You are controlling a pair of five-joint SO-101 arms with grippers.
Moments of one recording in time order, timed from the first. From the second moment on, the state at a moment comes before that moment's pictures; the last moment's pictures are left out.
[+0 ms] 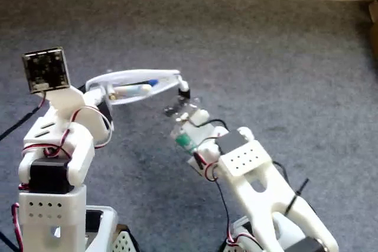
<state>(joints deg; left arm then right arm) -4.4 -62.8 41.5 60.3 17.1 -30.8 -34.6 54.0 61.2 23.1</state>
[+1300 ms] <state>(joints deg) -7.9 -42.5 21.0 75.3 12.8 -20.3 -42.2 65.0 51.9 11.6</state>
